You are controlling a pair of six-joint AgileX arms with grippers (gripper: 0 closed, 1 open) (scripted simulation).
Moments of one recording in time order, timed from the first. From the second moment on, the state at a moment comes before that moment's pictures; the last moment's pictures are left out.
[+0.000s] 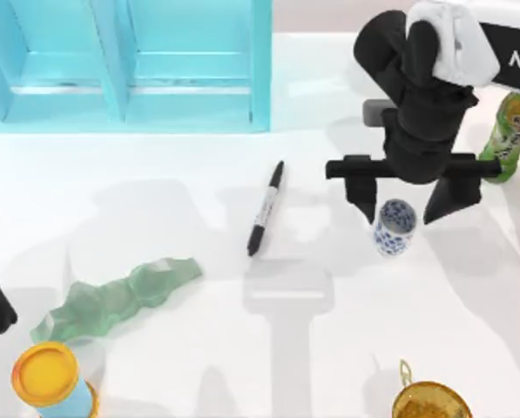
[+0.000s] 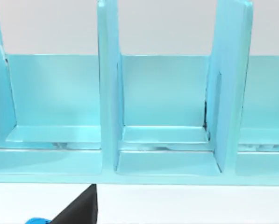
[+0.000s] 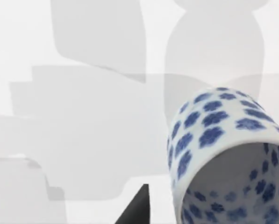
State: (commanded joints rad) left arm 0.00 0.00 0.00 0.00 0.00 0.00; right arm 0.45 2.15 1.68 -1.11 0.00 0.47
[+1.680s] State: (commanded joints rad) left arm 0.00 0.00 0.00 0.00 0.00 0.00; right arm 0.44 2.22 2.40 -1.76 0.00 0.46
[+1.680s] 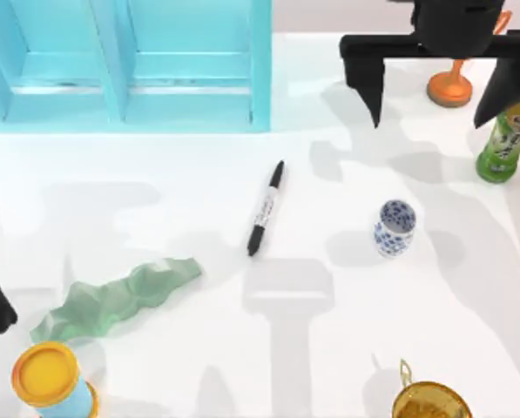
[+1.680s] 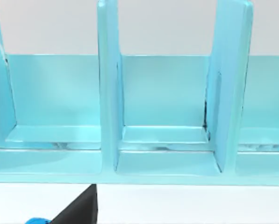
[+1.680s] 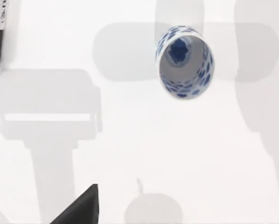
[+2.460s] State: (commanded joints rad) left arm 0.00 0.00 0.00 0.00 0.00 0.00; right arm 0.52 2.58 2.85 -1.79 -0.04 0.66
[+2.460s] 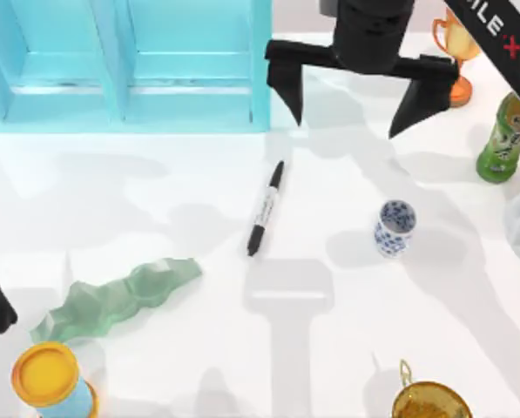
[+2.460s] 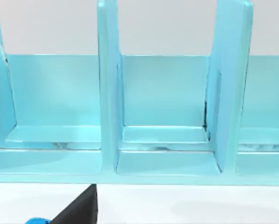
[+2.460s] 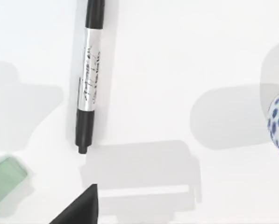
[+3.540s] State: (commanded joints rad) left arm 0.00 0.00 0.00 0.00 0.00 0.00; right arm 0.60 3.03 3.42 -1.81 -0.09 0.90
